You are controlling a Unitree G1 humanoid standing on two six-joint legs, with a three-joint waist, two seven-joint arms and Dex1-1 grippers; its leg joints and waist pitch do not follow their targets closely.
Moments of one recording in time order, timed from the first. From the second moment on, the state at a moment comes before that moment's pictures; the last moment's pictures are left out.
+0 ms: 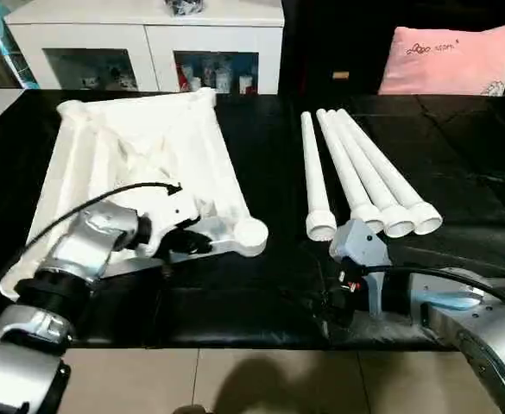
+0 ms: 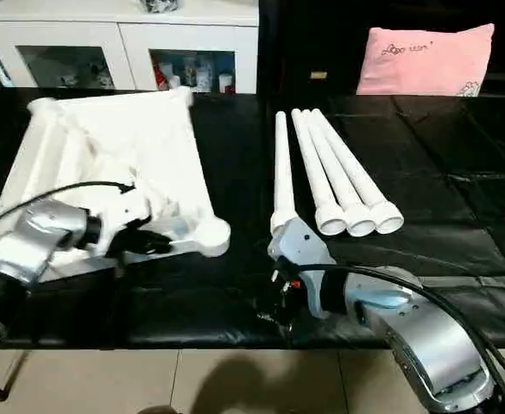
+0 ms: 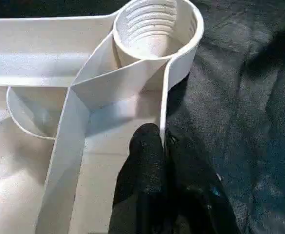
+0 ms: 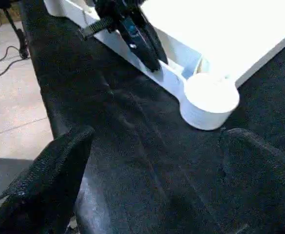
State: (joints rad) left arm -0.64 0.53 -0.29 0.58 0.03 0.18 -1.14; right arm -0.16 -0.57 0.22 -0.49 0.34 0.75 0.73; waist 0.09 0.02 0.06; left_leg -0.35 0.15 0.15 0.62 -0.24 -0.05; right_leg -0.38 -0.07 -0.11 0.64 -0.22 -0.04
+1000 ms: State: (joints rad) left arm -0.57 0.60 -0.22 0.34 -0.02 0.32 -1.11; right arm -0.20 -0.52 0.20 -0.40 0.30 0.71 0.65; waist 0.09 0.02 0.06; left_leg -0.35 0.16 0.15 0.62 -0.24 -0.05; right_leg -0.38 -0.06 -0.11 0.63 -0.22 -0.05
